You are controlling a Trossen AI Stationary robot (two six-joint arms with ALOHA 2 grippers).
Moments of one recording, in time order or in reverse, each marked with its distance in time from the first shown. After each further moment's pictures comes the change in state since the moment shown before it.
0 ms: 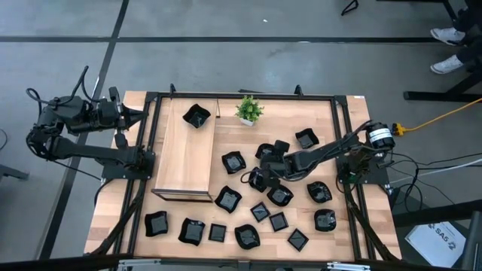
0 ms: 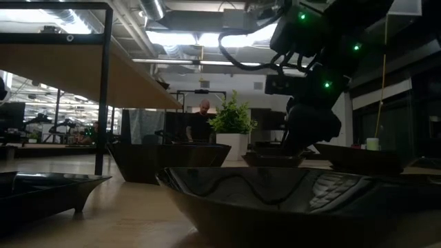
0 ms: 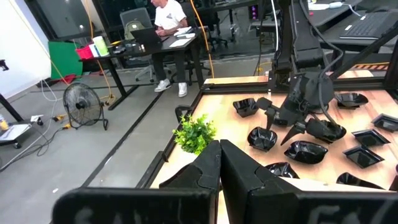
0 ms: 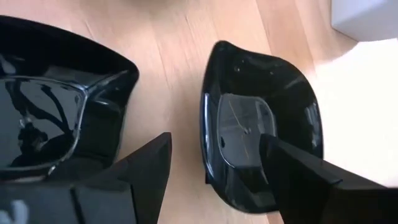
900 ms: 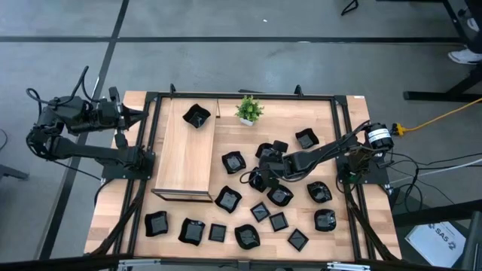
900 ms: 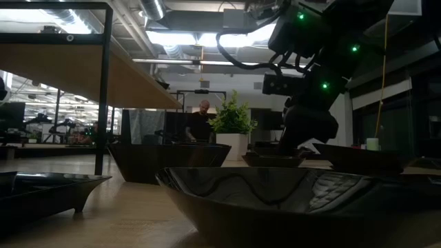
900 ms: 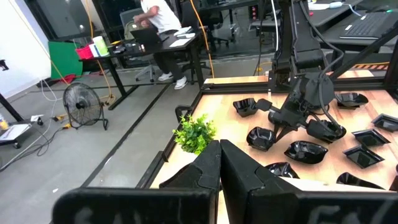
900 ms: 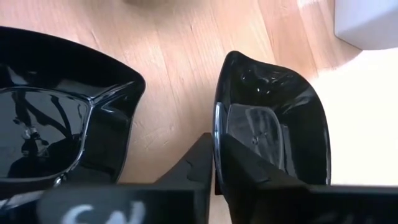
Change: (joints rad) left arm 0.000 0.000 0.000 0.000 0.000 0.000; right arm -0.002 0.007 0.000 0.031 -0.001 -0.014
